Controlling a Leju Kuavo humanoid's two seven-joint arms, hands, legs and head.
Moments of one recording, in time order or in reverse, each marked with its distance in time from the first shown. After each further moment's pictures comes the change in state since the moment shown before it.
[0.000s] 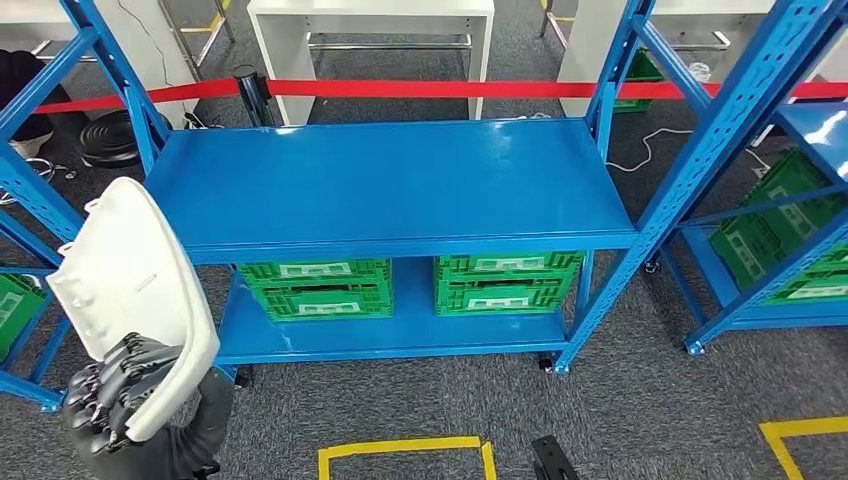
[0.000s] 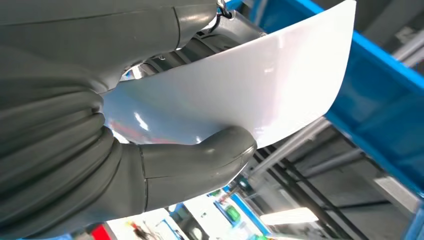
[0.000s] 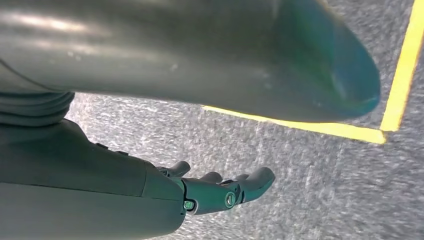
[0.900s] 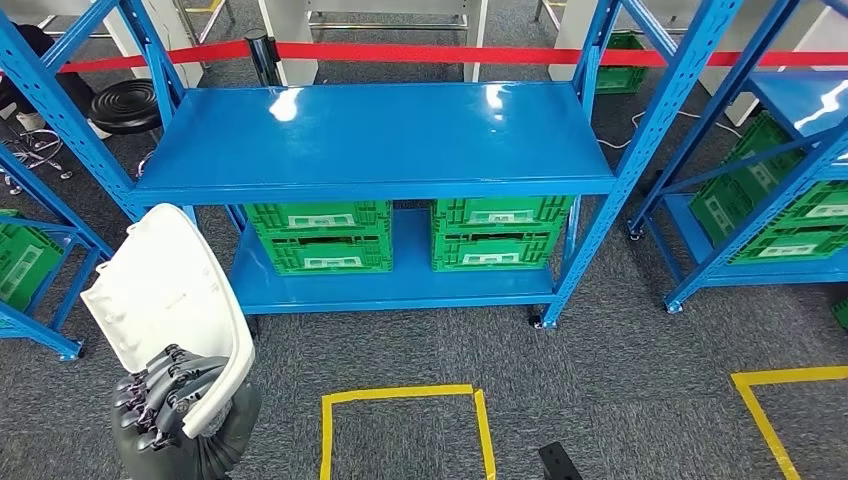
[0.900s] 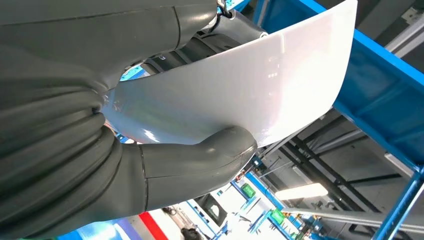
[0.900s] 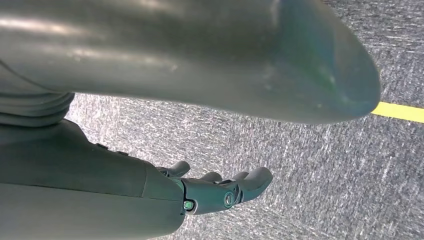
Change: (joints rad) left arm 0.052 0.011 -0.019 0.058 -0.036 0.009 0.000; right arm 0.021 -0.023 0.016 0.000 0.061 -0.078 -0.041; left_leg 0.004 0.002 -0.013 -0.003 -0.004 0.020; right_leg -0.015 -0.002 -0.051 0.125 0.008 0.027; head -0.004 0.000
